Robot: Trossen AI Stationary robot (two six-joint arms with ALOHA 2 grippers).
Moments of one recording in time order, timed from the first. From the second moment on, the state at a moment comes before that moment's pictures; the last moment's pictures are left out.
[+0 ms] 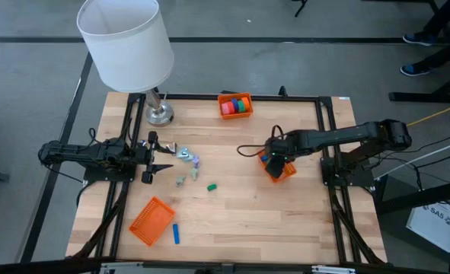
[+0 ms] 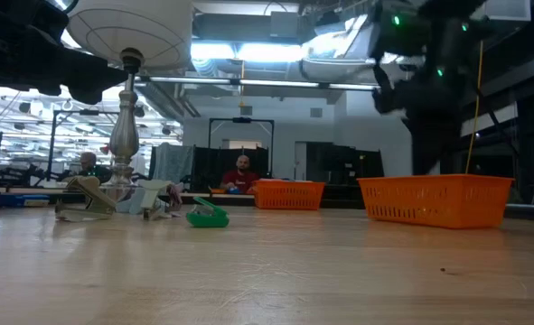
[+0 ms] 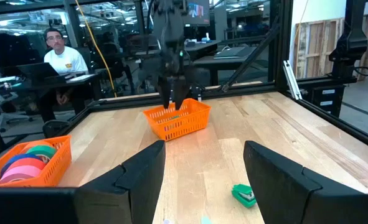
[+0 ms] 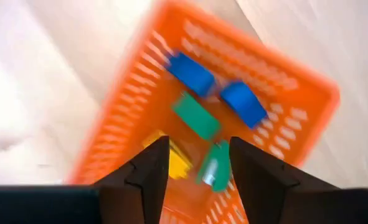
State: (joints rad) left arm -0.05 0.02 0.01 0.00 -0.03 0.09; right arm -0.01 1.41 0.86 -0.78 0.12 0.57
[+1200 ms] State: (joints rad) left arm -0.05 0.02 0.01 0.00 -0.03 0.09; right arm 0.15 2.00 1.36 -0.28 -0.04 -0.35
